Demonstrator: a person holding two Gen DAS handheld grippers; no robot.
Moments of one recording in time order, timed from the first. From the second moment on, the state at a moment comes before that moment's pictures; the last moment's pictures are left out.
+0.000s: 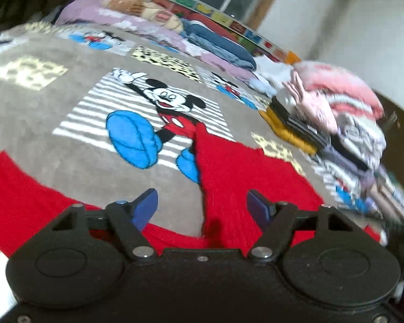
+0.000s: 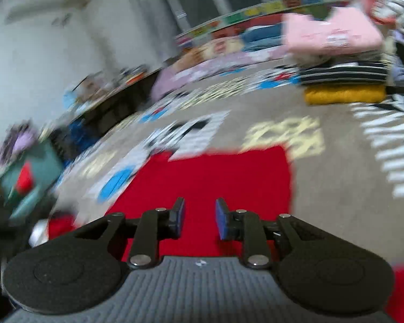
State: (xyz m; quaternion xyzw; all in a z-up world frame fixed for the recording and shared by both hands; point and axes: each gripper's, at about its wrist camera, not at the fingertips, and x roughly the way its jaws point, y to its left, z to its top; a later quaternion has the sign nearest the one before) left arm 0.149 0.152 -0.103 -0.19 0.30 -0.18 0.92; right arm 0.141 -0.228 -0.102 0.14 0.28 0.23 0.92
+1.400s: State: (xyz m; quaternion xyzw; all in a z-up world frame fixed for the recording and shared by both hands) left arm 0.286 0.081 -0.104 -0.32 0.36 -0.18 0.86; right arm 0.008 -0.198 -0.165 0.12 0.22 0.37 0.89
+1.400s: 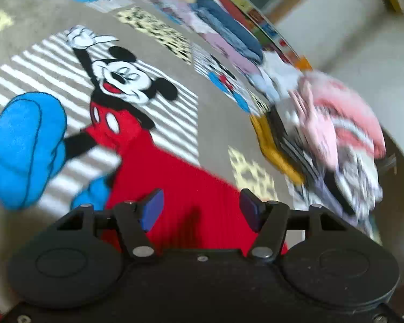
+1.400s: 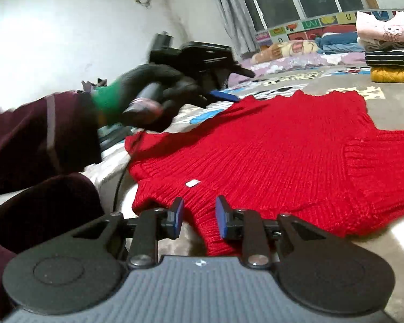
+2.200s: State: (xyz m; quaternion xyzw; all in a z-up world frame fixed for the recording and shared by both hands) left arm 0.266 0.104 -0.090 -0.39 0.31 -0.16 0.85; right arm -0.001 -0.193 -0.172 0.07 0.19 0.38 0.90
